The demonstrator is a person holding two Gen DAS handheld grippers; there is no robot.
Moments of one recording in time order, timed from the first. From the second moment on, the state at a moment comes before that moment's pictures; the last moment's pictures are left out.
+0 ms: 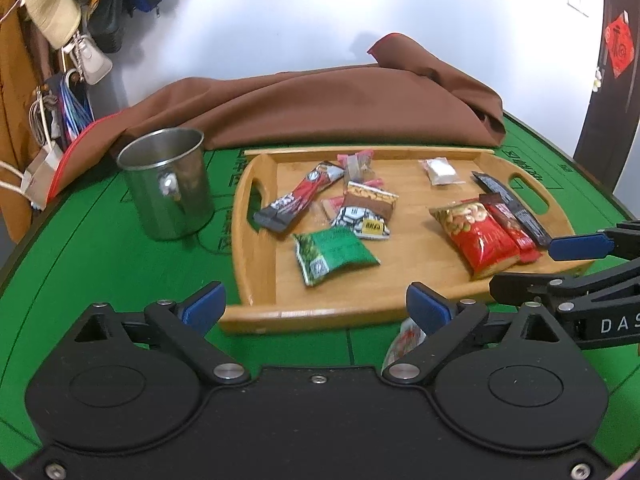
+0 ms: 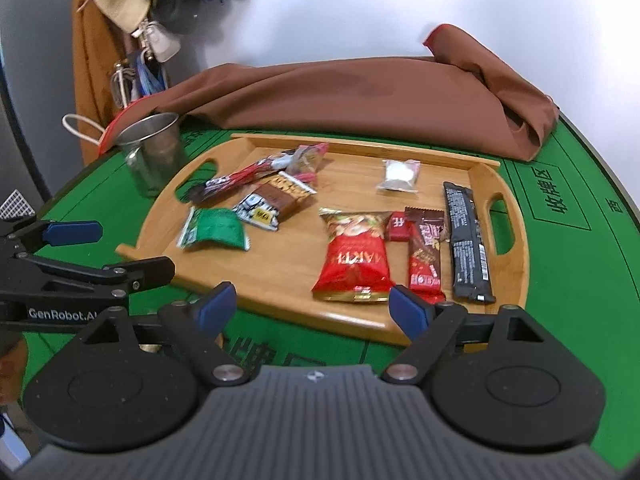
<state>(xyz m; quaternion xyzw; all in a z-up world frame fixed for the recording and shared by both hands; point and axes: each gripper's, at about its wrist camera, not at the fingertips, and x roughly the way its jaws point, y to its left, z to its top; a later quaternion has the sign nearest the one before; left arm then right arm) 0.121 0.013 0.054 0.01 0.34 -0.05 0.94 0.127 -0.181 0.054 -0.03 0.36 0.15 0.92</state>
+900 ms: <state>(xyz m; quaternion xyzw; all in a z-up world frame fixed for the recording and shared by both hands) 0.073 0.017 0.015 -0.01 0.39 -0.09 0.91 0.090 -0.162 0.038 -0.06 0.38 0.19 0.90</state>
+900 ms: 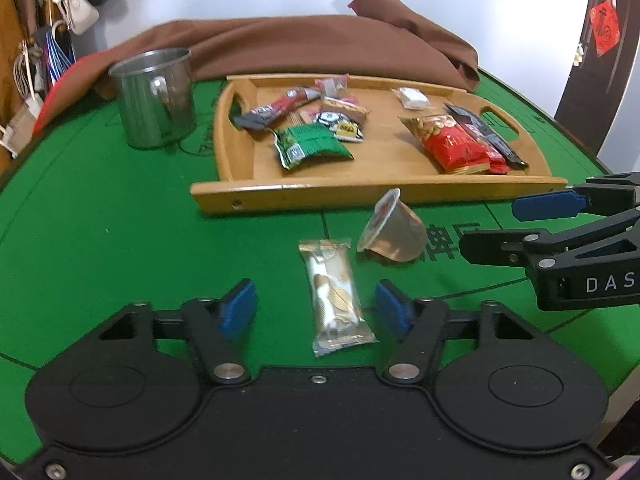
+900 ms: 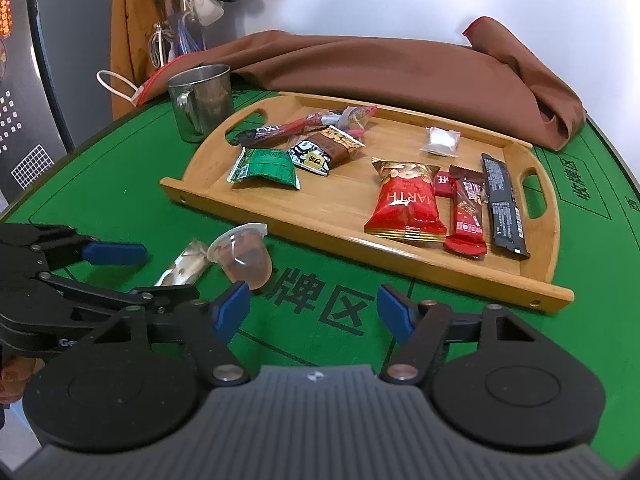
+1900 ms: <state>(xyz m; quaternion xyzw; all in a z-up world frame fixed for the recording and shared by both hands) 0.064 0.056 0.021 0.00 0.38 -0.03 0.93 0.121 -0.102 0.019 -0.06 0.41 0.24 0.88</state>
